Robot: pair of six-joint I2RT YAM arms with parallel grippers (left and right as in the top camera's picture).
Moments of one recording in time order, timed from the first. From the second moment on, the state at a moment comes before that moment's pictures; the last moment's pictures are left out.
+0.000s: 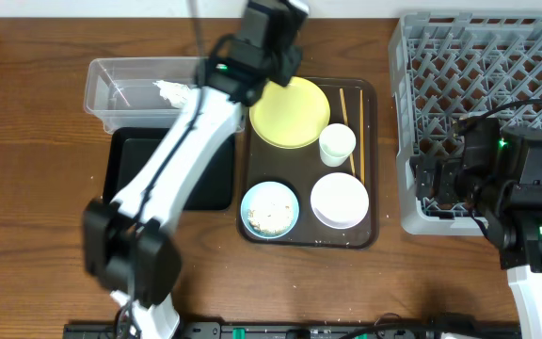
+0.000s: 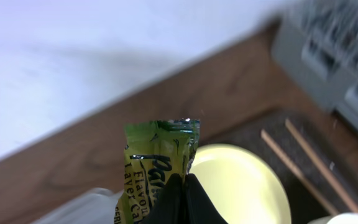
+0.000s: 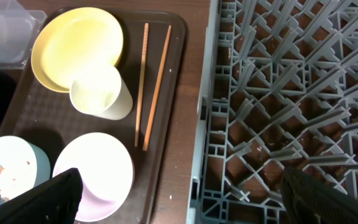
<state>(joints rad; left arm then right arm) -0.43 1.86 1.77 -0.53 -0.04 0.11 -0.02 1.01 1.04 -0.85 -0.18 -0.01</state>
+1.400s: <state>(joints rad) -0.13 2.05 1.74 -0.54 -0.45 -1.04 -0.02 1.01 1.04 -0.83 -0.21 -0.01</state>
